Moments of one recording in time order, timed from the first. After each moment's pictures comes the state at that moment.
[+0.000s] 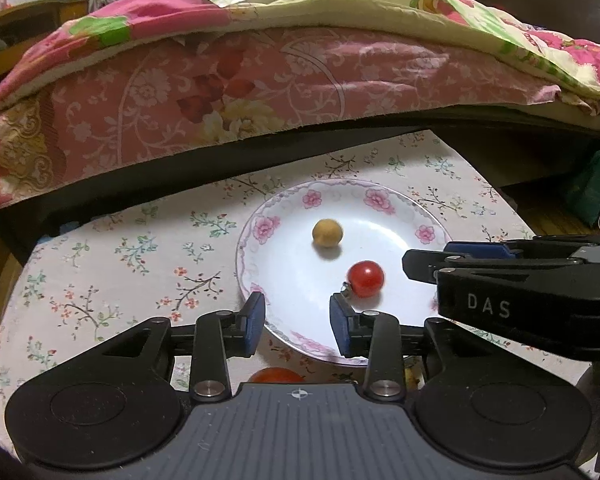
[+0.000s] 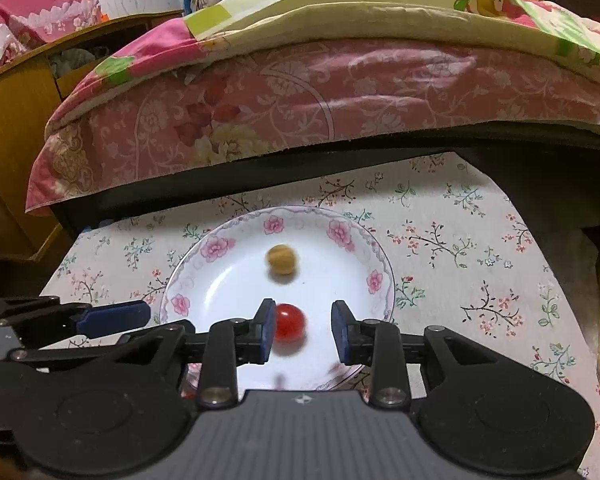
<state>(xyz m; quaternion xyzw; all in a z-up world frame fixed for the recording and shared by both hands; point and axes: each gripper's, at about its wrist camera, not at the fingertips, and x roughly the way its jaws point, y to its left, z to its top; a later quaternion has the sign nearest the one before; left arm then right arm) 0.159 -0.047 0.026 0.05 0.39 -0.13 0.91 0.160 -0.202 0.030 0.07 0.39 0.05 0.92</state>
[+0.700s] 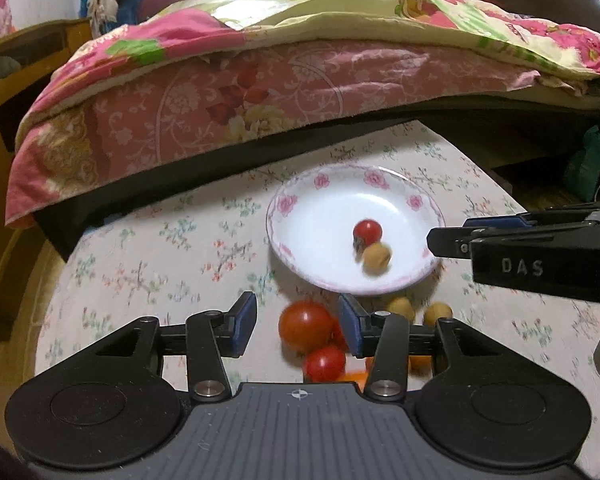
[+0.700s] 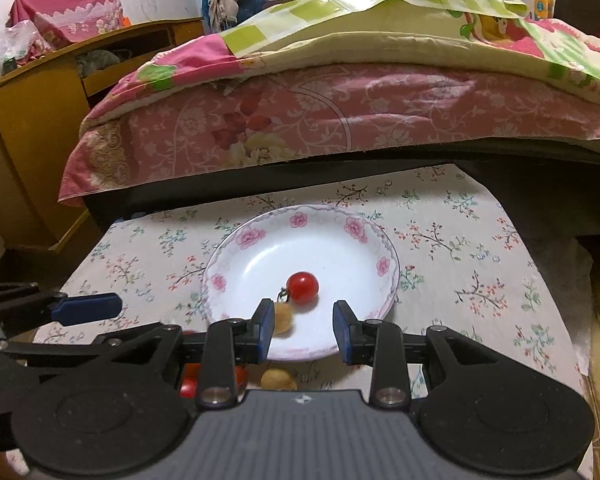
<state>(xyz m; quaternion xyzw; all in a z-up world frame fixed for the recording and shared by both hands) 0.095 -0.021 0.048 0.08 0.38 -0.14 0.91 0.104 -0.193 0.058 0.07 0.38 0.06 0.92</state>
